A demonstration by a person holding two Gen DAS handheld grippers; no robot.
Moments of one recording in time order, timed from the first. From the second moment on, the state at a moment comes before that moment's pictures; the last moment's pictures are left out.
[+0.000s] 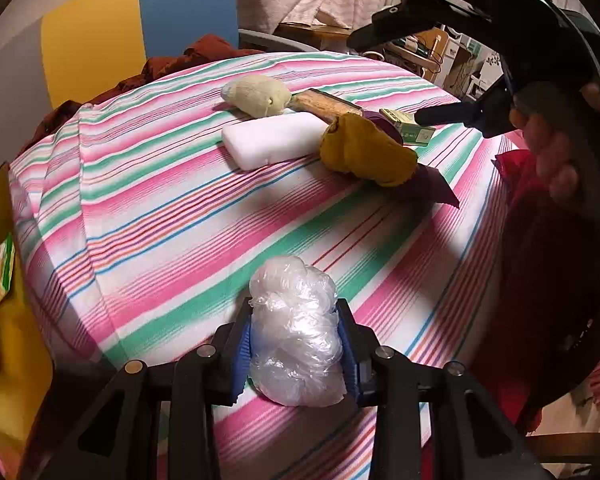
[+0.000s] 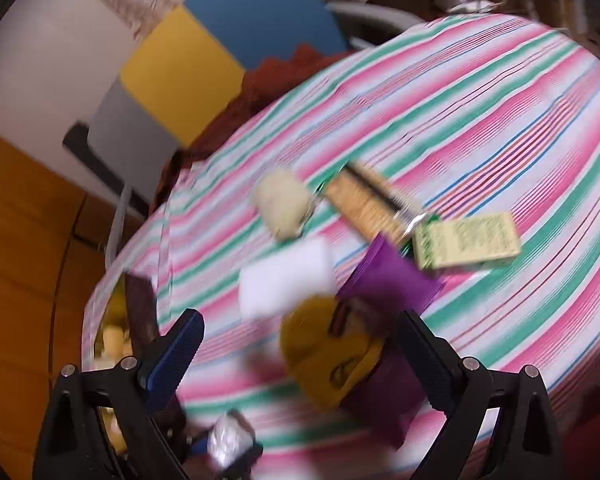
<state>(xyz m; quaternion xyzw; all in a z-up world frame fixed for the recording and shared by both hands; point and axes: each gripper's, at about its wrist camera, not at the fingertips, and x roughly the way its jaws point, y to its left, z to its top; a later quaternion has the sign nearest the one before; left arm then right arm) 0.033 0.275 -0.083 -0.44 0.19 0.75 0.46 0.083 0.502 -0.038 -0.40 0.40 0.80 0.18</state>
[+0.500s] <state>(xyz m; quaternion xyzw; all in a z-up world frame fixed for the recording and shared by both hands) 0.040 0.257 -0.080 -0.43 0.17 0.75 0.47 0.044 0.459 -0.043 -0.45 0.36 0.81 0.09</state>
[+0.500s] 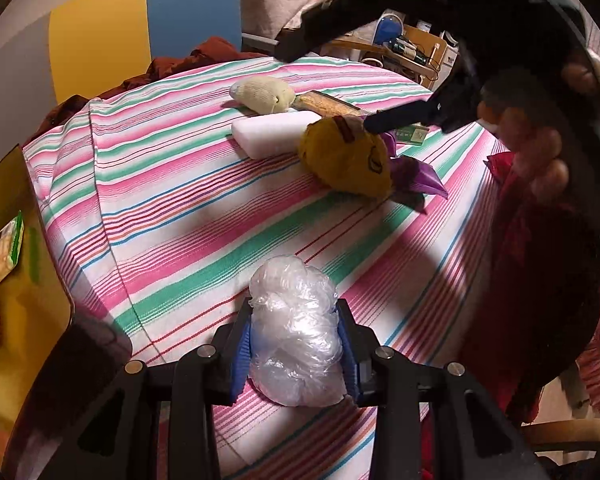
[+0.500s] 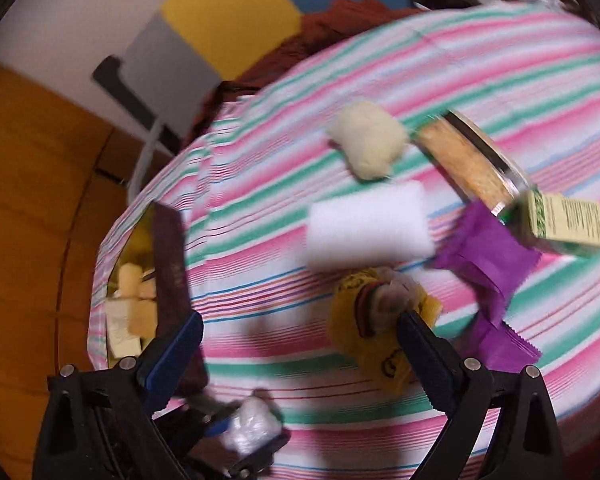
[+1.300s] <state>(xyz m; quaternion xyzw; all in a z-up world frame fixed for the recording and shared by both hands) 0.035 0.250 -0.080 -0.44 0.15 0.75 0.47 0.054 0.481 -0.105 -0.72 0.06 0.67 0.14</state>
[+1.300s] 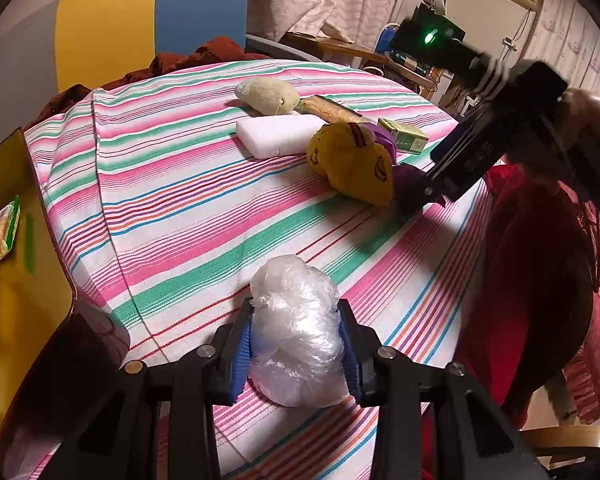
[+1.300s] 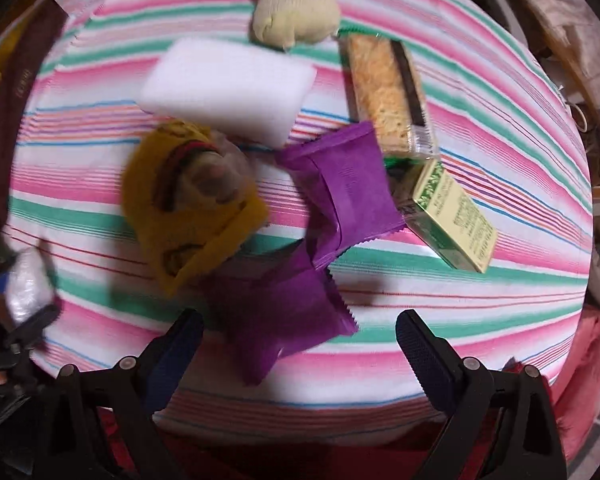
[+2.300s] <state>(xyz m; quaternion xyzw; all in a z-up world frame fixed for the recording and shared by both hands) 0.039 0.251 -0.079 -0.43 0.16 0.76 0.47 0.098 0.496 -0.076 -0.69 0.03 0.70 0.16</state>
